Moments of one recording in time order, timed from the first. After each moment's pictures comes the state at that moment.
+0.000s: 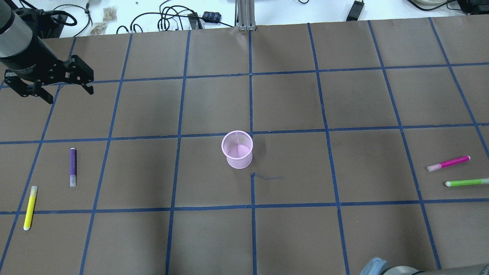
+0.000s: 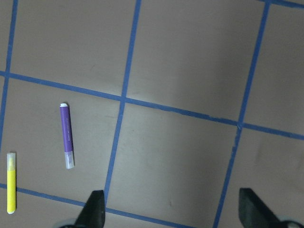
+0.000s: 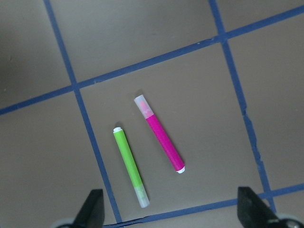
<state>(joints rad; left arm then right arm) -1.22 -1.61 -1.66 -1.40 1.60 0.06 0.83 -1.42 1.71 -1.70 -1.59 -2.05</state>
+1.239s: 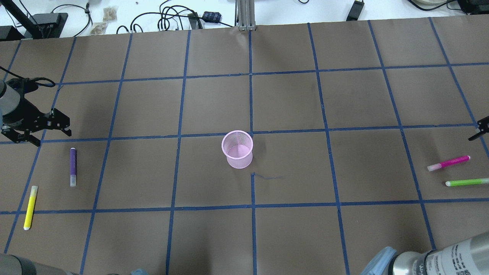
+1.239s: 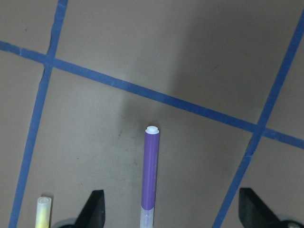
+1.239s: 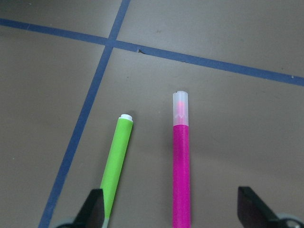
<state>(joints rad) -0.95 -1.89 -1.86 -1.04 1.60 0.28 0.69 -1.17 1.75 -1.71 -1.44 -2.74</state>
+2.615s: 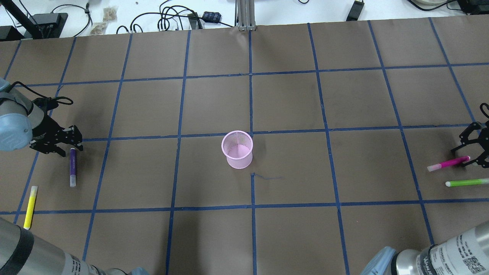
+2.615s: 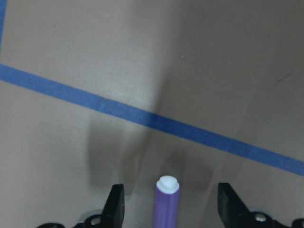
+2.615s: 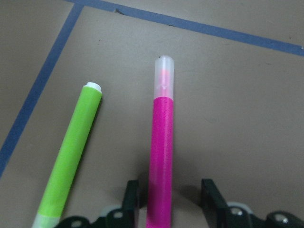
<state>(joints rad) -0.95 -2.02 -1.86 -0.95 1.61 0.29 0.69 -1.08 1.76 -1.83 -1.41 -2.80</state>
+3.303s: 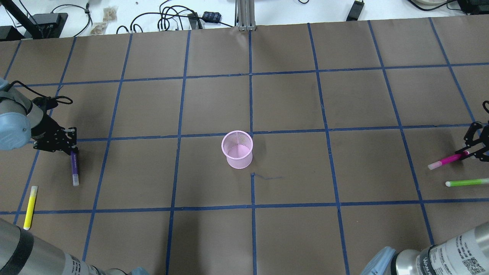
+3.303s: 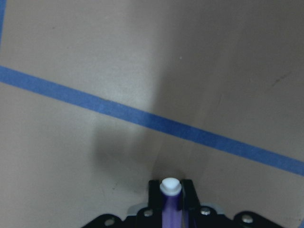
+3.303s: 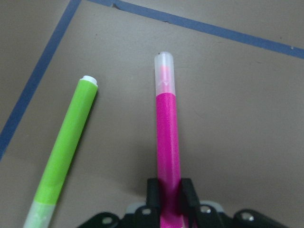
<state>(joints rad) -0.95 -2.01 -1.85 -0.96 1.60 0.29 0.69 -1.09 1.75 -1.84 -1.39 -2.79</state>
